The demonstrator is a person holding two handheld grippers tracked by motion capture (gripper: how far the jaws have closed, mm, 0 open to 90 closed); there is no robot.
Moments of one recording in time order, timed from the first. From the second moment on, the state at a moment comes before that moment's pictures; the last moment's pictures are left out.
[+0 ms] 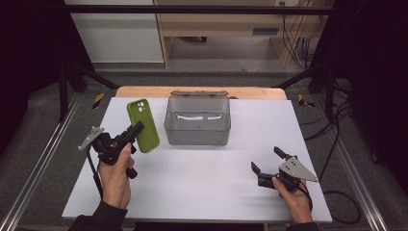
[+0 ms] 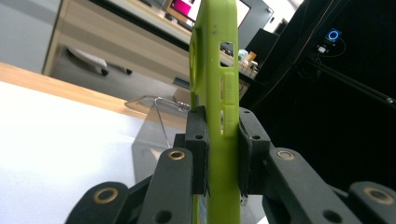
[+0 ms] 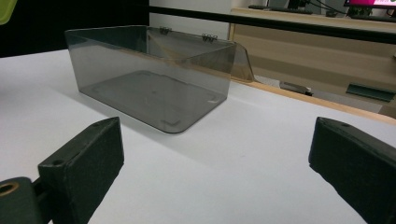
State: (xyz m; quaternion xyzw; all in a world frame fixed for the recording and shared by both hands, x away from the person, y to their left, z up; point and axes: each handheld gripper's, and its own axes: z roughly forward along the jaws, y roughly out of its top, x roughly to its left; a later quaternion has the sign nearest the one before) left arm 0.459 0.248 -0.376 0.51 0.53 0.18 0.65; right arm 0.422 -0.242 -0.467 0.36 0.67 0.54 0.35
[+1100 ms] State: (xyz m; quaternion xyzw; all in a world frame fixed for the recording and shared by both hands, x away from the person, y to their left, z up) left arm 0.534 0.166 -0.322 0.63 0.49 0.22 0.56; right arm 0.421 -0.243 -0.467 0.35 0.68 0.54 0.34
